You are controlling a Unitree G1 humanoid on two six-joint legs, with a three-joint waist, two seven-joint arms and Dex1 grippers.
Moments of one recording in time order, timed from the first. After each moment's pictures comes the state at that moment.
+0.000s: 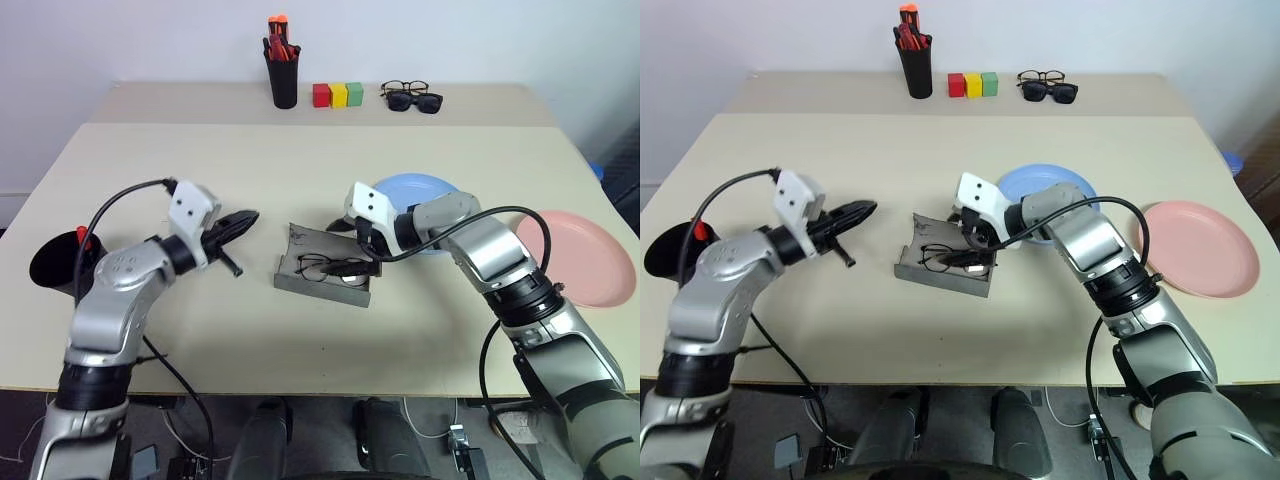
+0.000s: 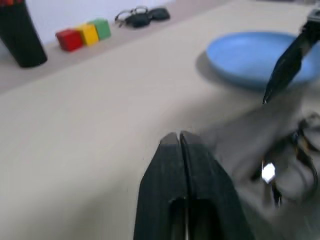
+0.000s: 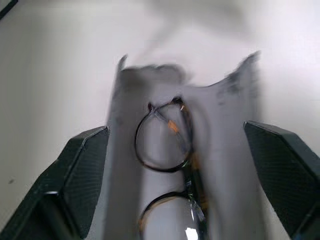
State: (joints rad) left arm -0.41 0.55 0.07 -0.17 -0.36 0.47 -0.70; right arm -0.84 -0.56 0.38 0.02 0.24 0.65 1.06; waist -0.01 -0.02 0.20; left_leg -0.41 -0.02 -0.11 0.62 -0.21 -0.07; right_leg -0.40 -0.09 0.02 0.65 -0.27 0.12
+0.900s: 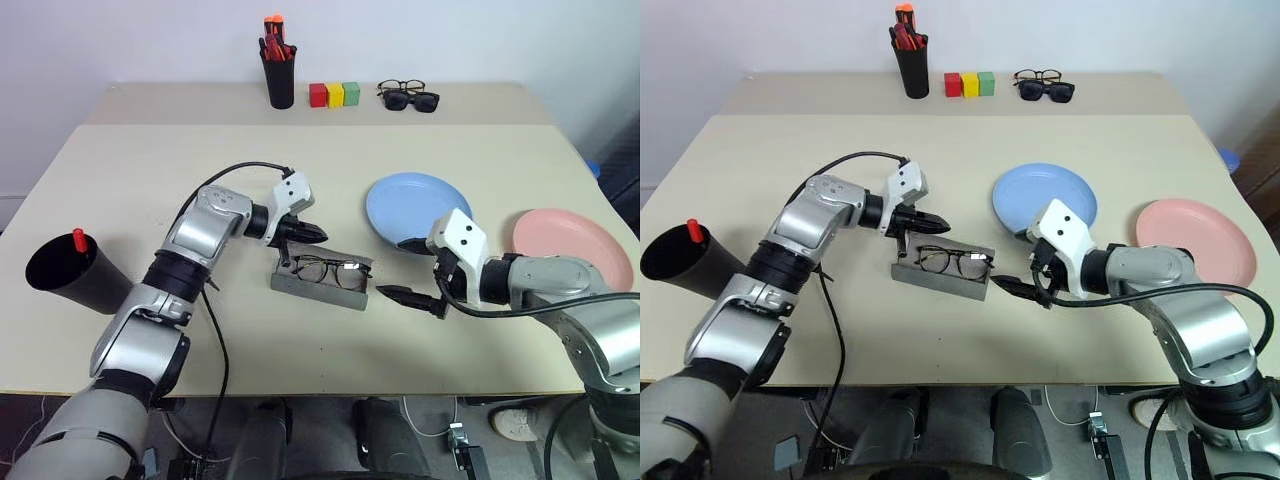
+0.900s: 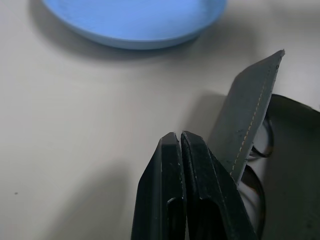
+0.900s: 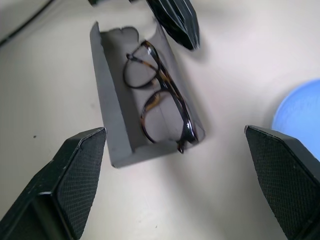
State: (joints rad) left arm -0.90 0.46 -0.32 0.40 -0.14 0.46 -1.18; right arm -0.31 -0.77 -0.03 -0.59 0.44 0.96 0.81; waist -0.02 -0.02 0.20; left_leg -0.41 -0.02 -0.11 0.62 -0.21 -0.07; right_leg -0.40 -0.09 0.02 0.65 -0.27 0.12
